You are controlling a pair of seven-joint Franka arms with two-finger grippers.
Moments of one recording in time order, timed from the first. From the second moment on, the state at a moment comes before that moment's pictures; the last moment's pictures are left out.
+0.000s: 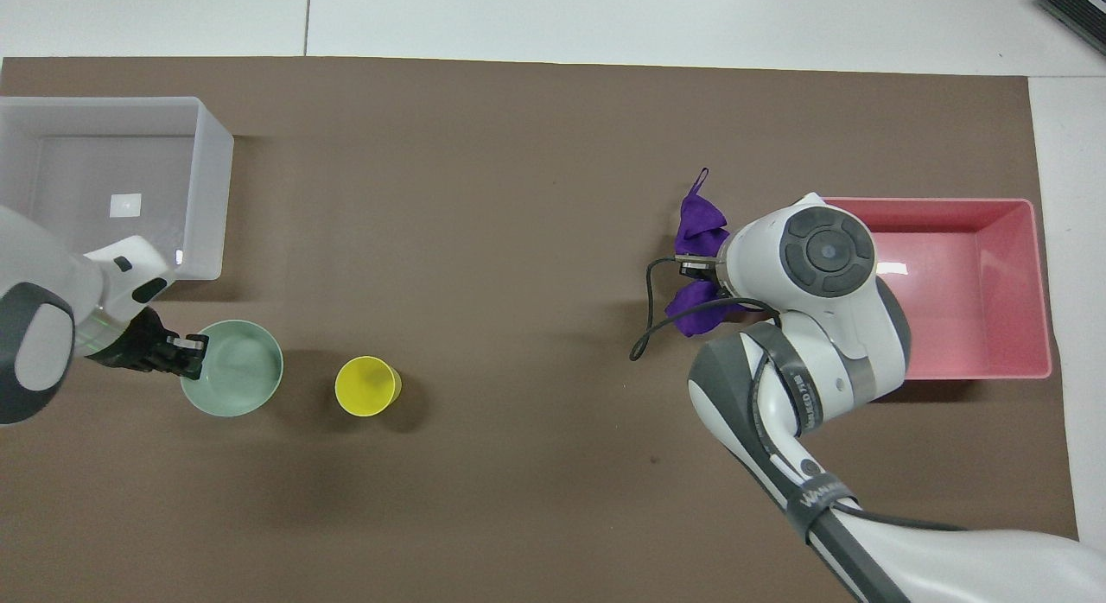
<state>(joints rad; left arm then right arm) 0.12 0.02 -0.10 -2.04 -0.03 1.78 0.07 0.21 0.16 0.09 -1.99 -0.16 2.25 0.58</state>
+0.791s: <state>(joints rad) 0.36 0.47 -0.09 -1.38 -0.02 1.80 0.18 -0.04 -0.06 0.07 -2.01 -0.16 2.06 0.58</state>
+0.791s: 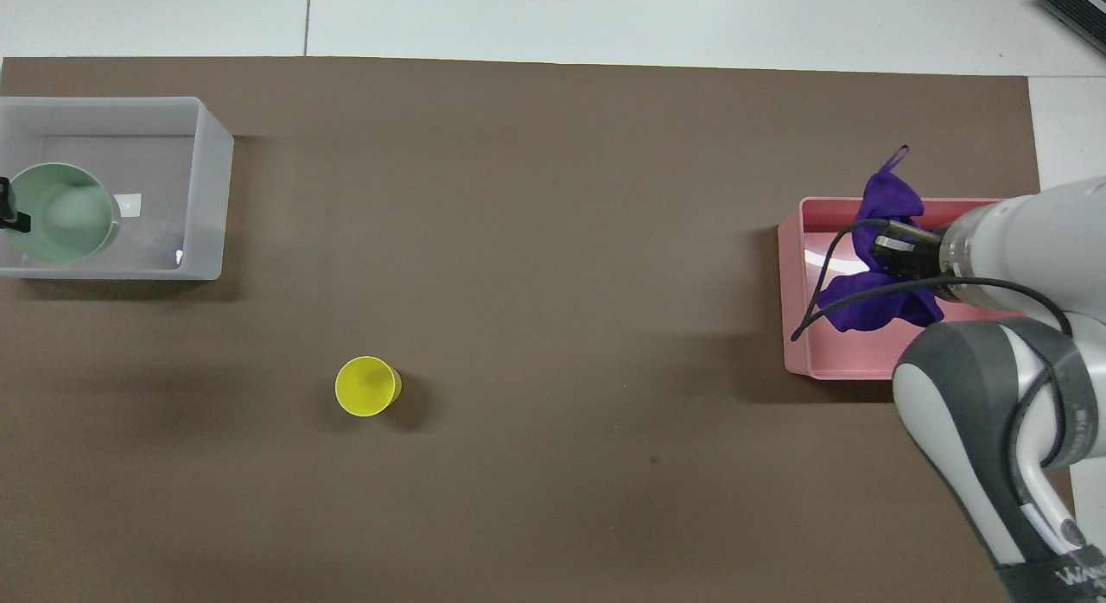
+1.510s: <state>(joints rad) 0.36 0.64 -0.11 -1.37 -0.02 2.02 0.19 -0.09 -0.06 0.08 -2.01 -0.16 2.08 0.47</state>
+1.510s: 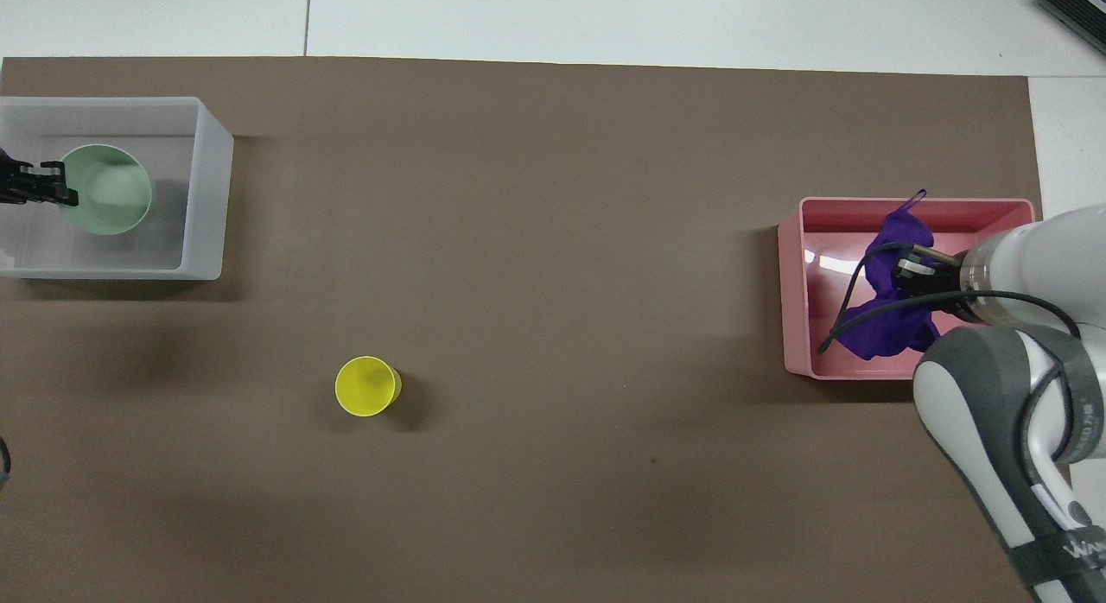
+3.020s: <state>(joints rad) -0.12 -0.02 -0.14 -2.16 -0.14 2.00 0.08 -0.03 0.00 0.10 -1.62 -0.05 1.61 0.17</state>
